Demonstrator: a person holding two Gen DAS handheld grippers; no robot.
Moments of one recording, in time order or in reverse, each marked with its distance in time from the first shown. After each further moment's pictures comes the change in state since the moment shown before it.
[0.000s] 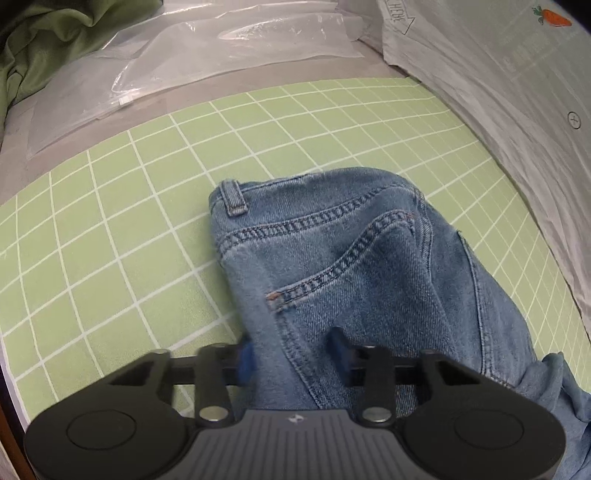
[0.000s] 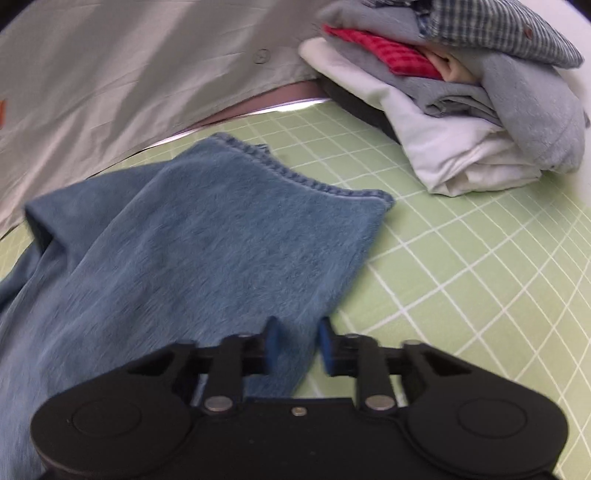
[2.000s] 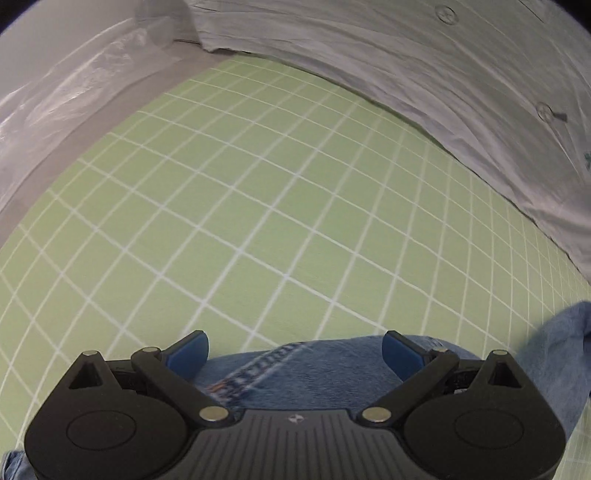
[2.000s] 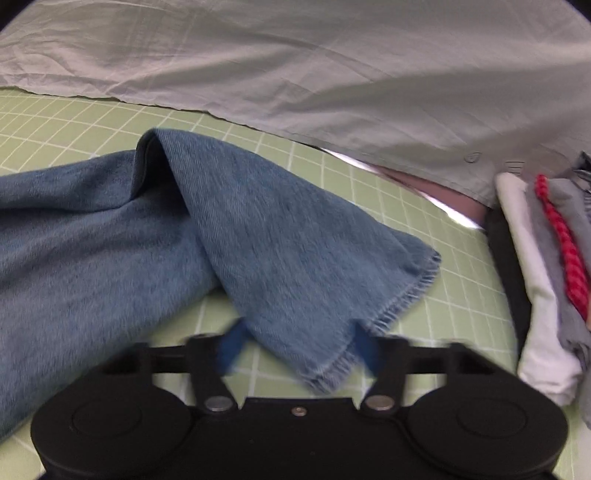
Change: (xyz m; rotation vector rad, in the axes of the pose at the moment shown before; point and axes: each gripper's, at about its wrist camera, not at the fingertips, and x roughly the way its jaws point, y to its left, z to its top) left arm 0.068 -0.110 0.022 0.456 0.073 -0.137; right arm 0.019 0.170 0.041 -0.619 -0.030 0.044
